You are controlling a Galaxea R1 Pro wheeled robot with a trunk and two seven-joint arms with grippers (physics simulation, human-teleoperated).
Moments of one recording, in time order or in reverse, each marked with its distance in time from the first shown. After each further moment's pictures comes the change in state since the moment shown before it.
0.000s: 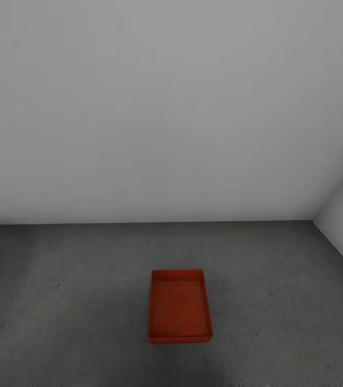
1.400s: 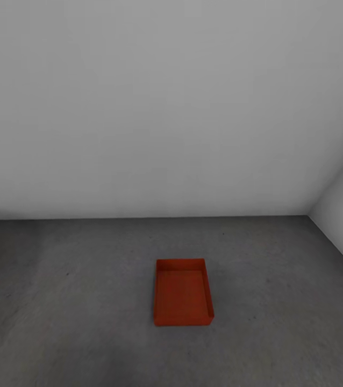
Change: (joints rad) left arm 0.006 0.004 -0.001 -0.004 -0.011 -0.010 0.001; right arm 0.000 0.004 0.000 0.001 0.000 0.001 0.007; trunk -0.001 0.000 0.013
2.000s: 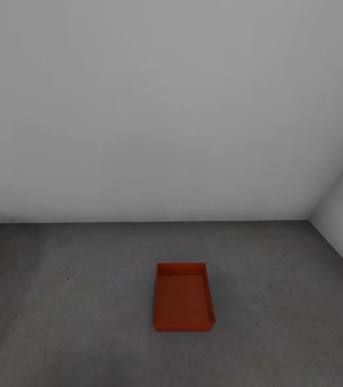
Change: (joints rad) left arm 0.000 0.002 -0.001 -0.001 -0.001 0.000 0.000; right arm 0.036 0.023 0.000 0.000 0.000 -0.010 0.000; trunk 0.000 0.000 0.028
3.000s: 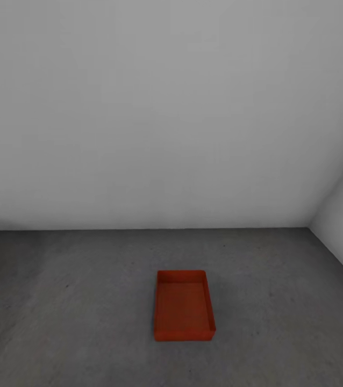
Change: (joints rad) left arm 0.000 0.000 0.000 0.000 0.002 0.000 0.000; right arm 0.001 -0.003 -0.001 0.000 0.000 0.001 0.000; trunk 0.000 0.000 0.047
